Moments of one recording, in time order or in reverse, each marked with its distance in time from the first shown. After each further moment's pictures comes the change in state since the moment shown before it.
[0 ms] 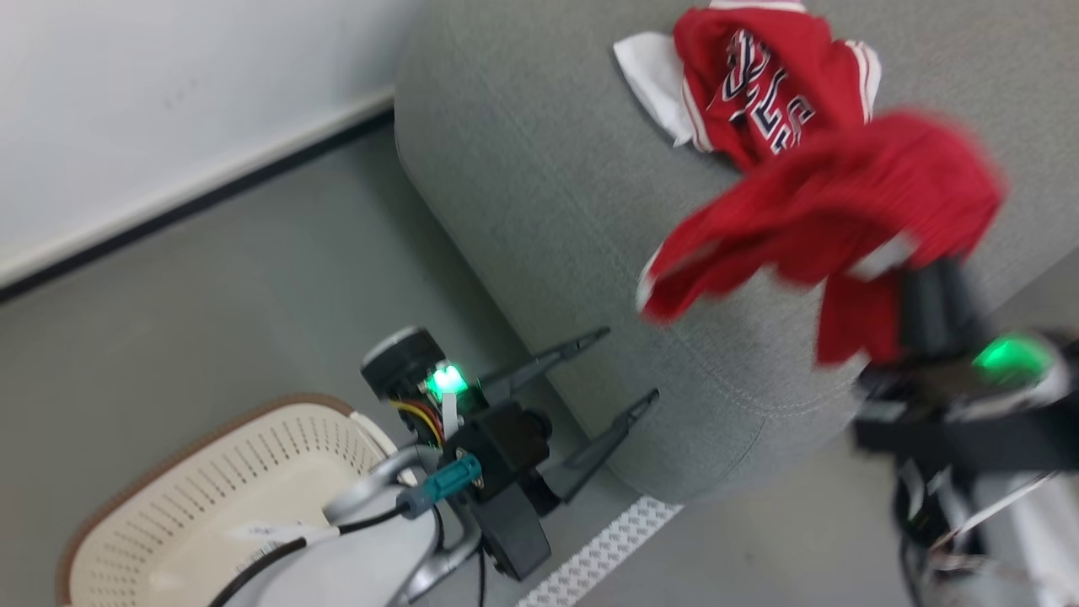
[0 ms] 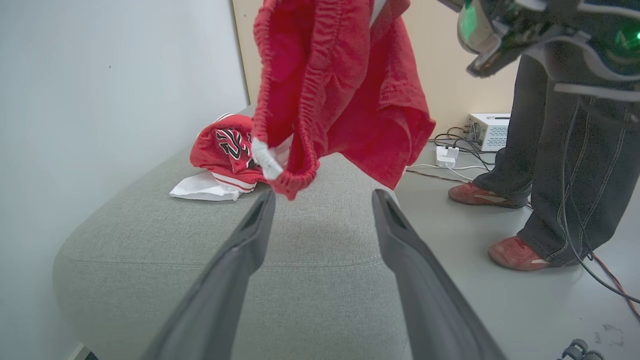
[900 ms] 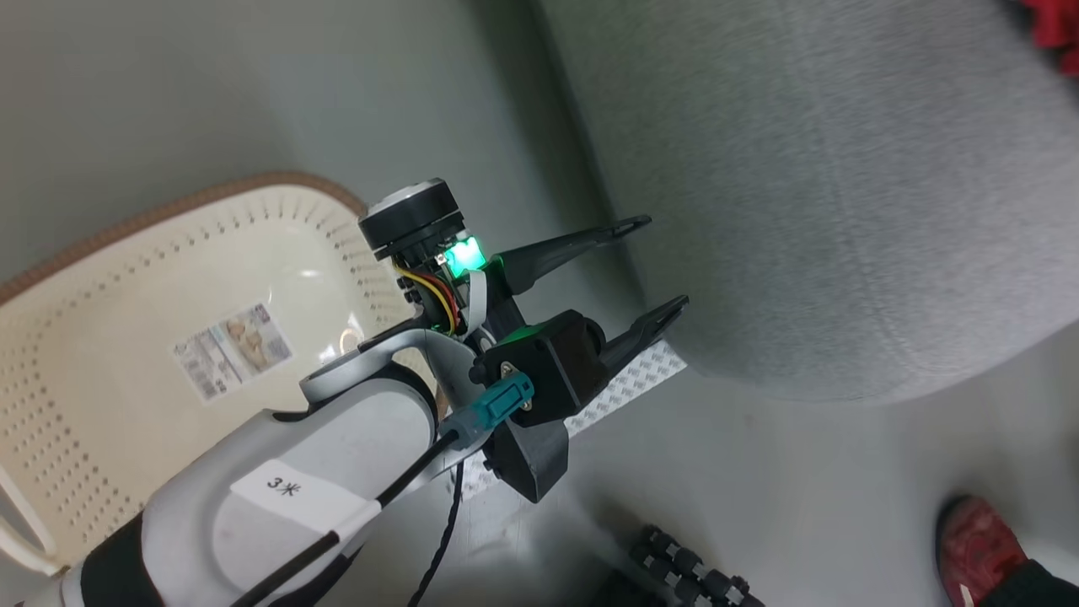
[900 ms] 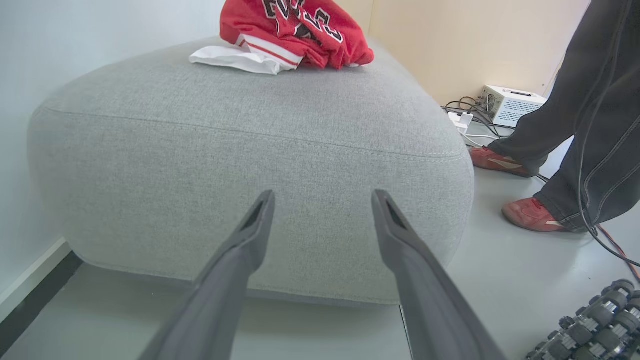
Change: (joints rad) left arm -0.293 0.089 -0.082 -0.138 0.051 -0.032 0.195; right arm -0.749 -0.378 -0.394 0.437 0.350 0.000 0.000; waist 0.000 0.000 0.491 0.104
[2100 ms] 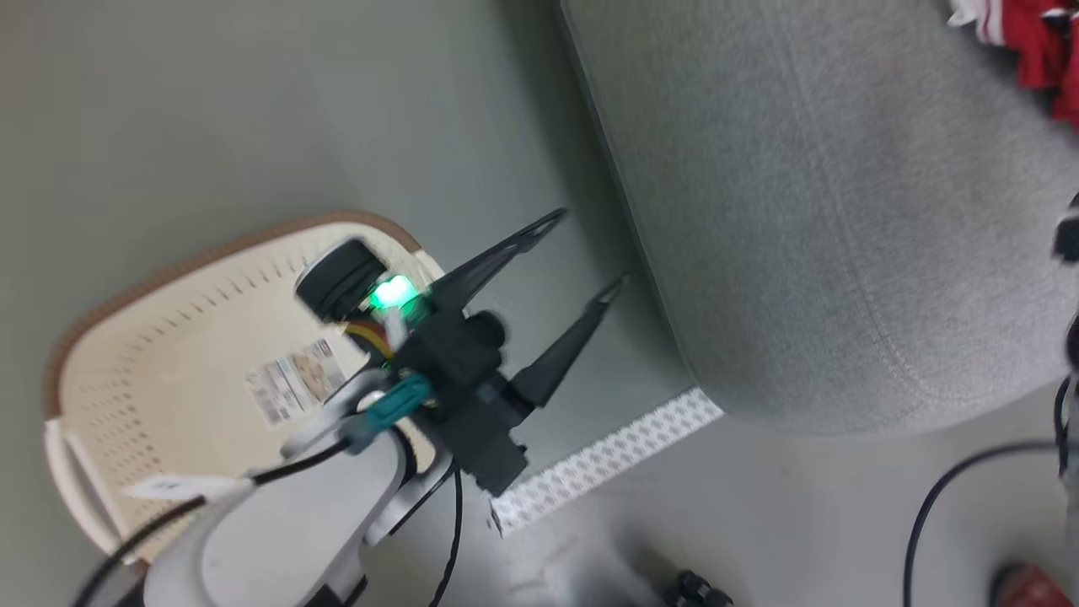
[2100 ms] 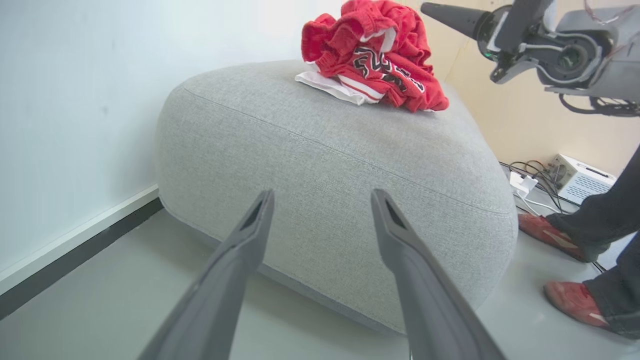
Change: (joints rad) left arm 0.148 -0.021 0.093 0.050 -0.132 0.161 -0.155; right arm 0.343 0.223 0.104 0.036 -0.310 0.000 0.000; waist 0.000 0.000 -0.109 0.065
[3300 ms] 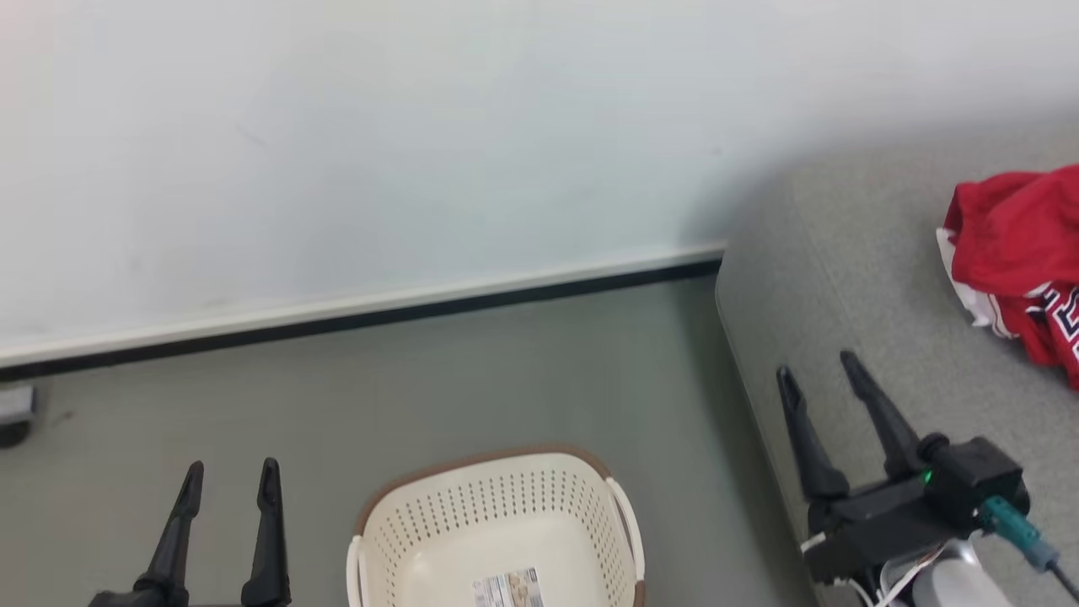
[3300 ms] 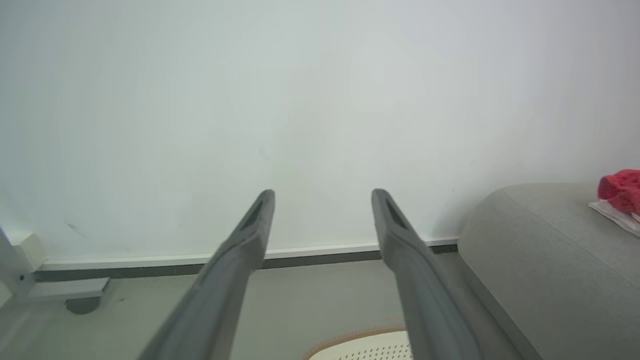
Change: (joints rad) left arm 0.814 0.010 0.578 -0.123 -0.088 0.236 -0.194; right arm 0.503 0.042 0.408 -0.172 -0.132 0.000 0.000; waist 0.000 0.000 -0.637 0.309
